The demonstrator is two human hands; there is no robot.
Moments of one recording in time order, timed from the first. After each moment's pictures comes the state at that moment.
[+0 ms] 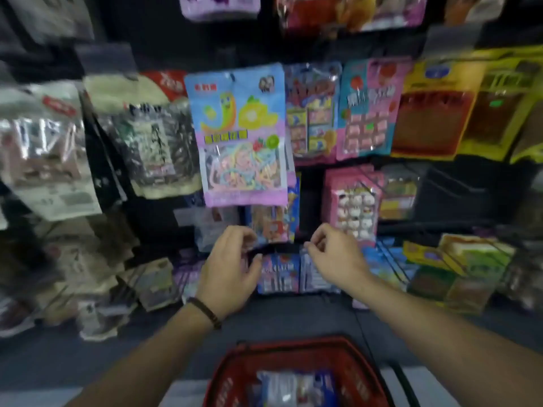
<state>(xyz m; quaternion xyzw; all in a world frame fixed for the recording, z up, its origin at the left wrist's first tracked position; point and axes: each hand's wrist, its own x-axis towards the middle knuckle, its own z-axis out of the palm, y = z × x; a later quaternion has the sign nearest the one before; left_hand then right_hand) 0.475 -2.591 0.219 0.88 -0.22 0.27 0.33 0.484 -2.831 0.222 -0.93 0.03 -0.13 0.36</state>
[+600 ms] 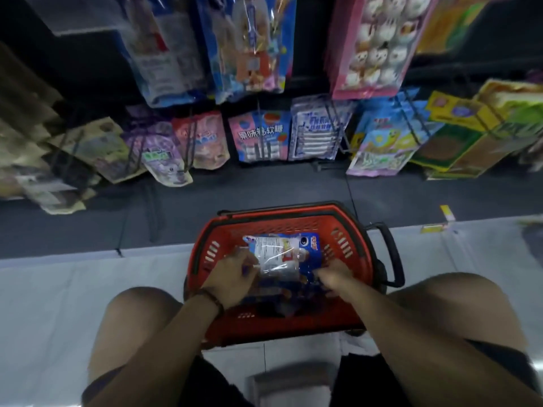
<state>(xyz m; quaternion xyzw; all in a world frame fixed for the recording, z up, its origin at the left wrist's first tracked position) 0.404 -2.580 -0.060 0.92 -0.08 -0.24 0.29 0.389 -2.855 -0.162 -0.79 0.34 0.31 0.40</state>
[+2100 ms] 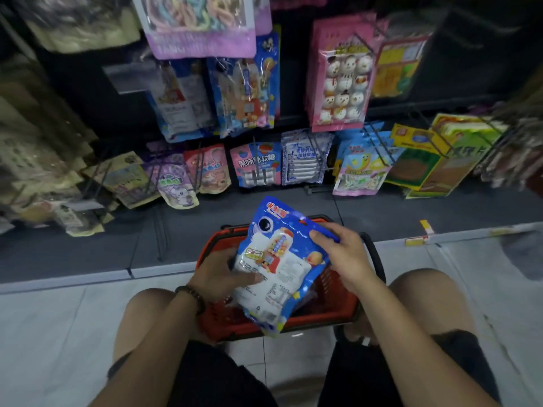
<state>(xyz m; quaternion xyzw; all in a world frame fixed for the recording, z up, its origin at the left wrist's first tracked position) 0.375 -2.572 0.024 0.84 -0.02 -0.27 0.47 0.353 -2.855 0.010 -0.66 0.19 0.01 0.73</state>
